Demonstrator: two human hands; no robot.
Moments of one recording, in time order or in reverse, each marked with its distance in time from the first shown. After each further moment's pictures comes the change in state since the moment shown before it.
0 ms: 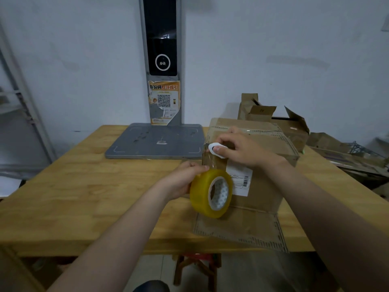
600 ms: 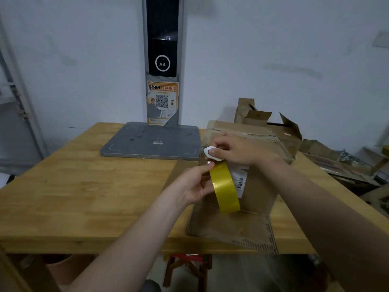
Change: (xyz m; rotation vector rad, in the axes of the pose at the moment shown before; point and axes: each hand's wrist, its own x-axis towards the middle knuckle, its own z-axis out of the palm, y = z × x) left_hand -0.006 0.004 0.041 -0.566 0.004 -0.080; right_hand 0.005 -0.013 -0.012 -0.070 -0.127 0.058
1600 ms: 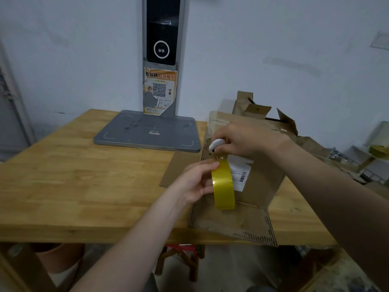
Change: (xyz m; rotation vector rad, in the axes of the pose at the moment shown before) left_hand -0.004 -0.016 -0.010 0.018 -0.104 0.064; right_hand 0.006 -0.024 -0.019 -0.406 -0.100 -0.137
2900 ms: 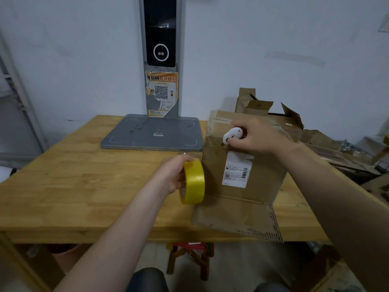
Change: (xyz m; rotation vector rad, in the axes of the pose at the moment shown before) left_hand -0.004 0.027 -0.034 0.250 0.338 -0.025; right_hand -0.033 0.024 0.020 0.396 0.235 0.262
